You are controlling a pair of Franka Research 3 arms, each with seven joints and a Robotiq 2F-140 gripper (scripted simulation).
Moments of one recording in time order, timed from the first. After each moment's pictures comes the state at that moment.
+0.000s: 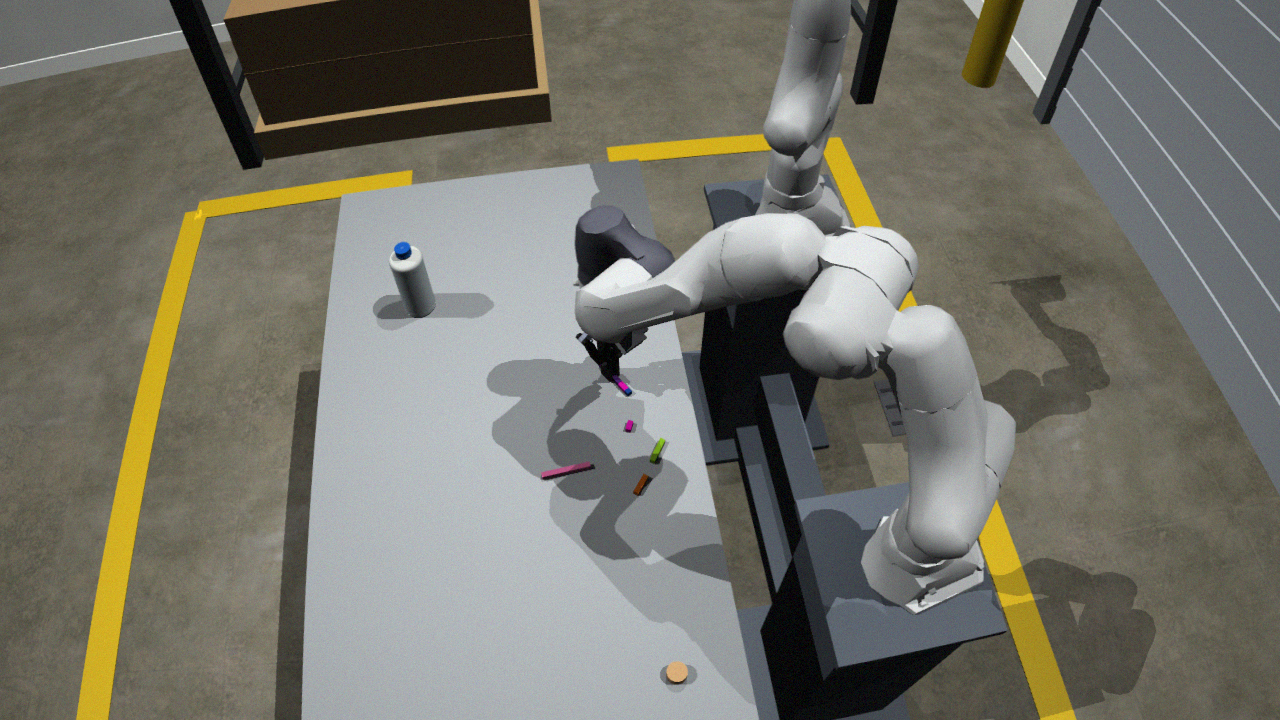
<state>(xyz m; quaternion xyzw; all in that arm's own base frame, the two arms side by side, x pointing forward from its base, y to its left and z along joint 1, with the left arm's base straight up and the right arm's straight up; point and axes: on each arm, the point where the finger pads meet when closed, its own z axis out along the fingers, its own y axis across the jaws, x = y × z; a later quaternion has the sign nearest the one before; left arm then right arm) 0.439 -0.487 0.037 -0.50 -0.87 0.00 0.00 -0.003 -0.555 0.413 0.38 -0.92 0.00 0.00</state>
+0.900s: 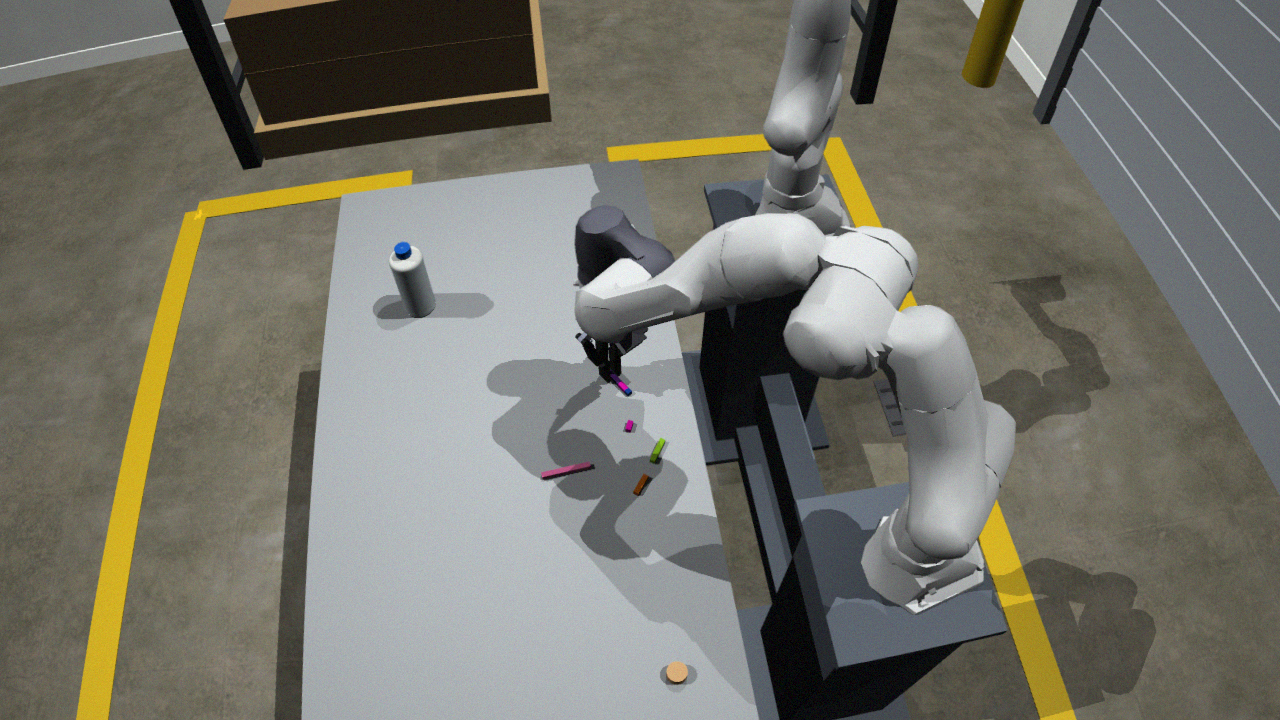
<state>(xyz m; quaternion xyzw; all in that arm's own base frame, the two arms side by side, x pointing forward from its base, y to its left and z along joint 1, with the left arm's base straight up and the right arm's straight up) 0.439 -0.487 0.037 -0.50 -0.87 0.00 0.00 -0.003 -0.555 0.413 0.38 -0.92 0.00 0.00</state>
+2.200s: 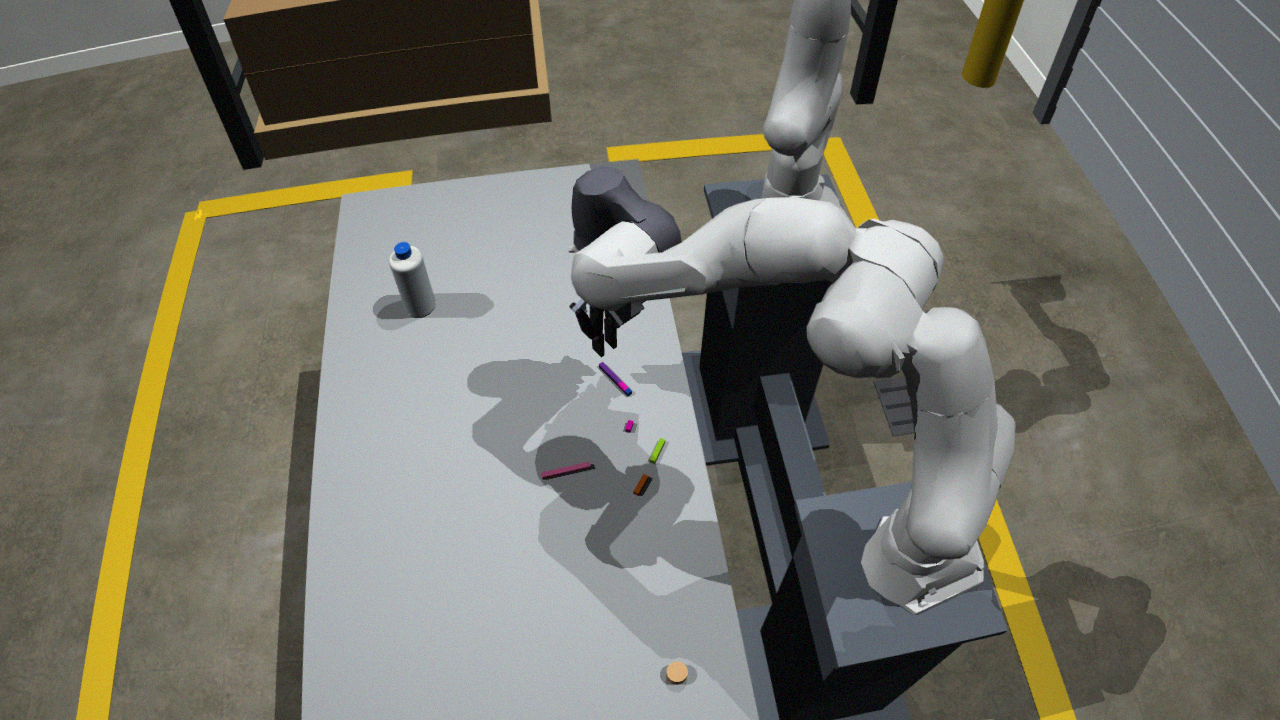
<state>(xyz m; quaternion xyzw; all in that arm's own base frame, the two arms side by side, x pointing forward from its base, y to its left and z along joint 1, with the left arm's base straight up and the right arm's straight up) 0.446 -0.491 0.118 -0.50 -0.87 0.00 -0.01 -0.003 -0.555 0.413 0.38 -0.92 0.00 0.00</state>
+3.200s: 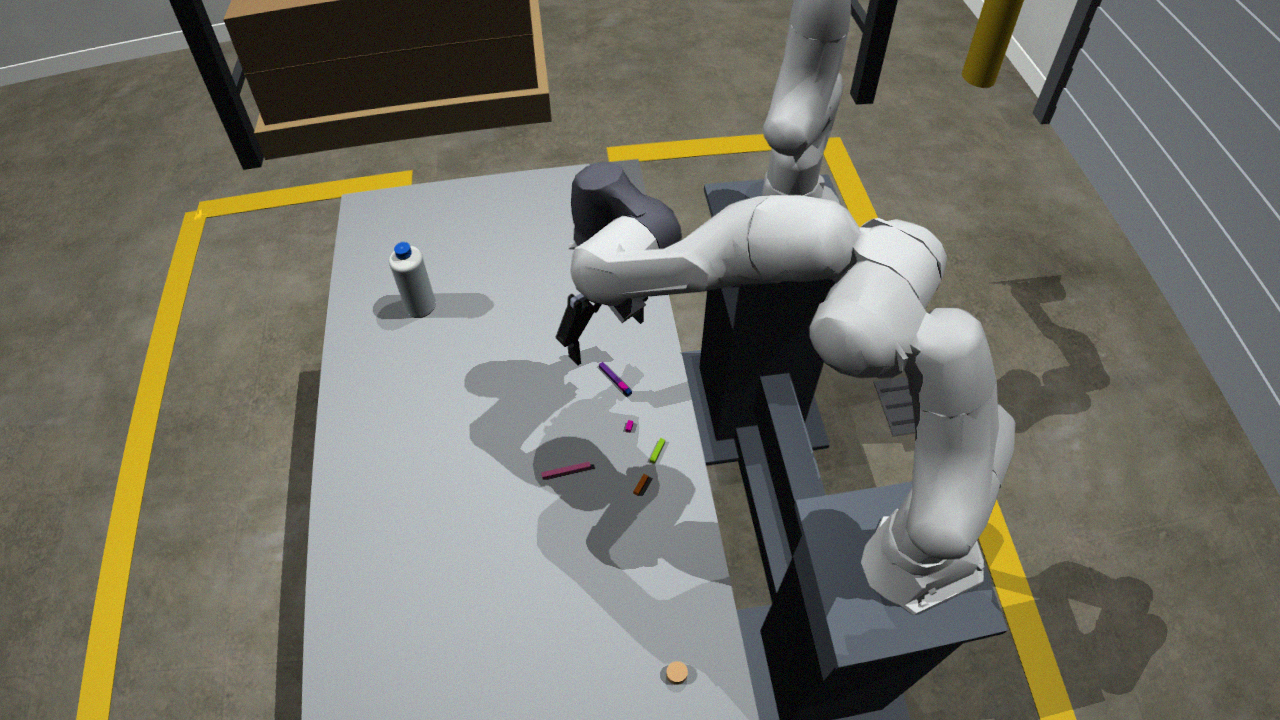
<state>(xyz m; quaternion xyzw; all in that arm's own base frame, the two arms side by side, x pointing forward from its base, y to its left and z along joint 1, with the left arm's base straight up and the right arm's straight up) 0.442 -0.487 0.128 -0.50 -0.87 0.00 0.00 -0.003 -0.555 0.413 0.38 -0.92 0.00 0.00</state>
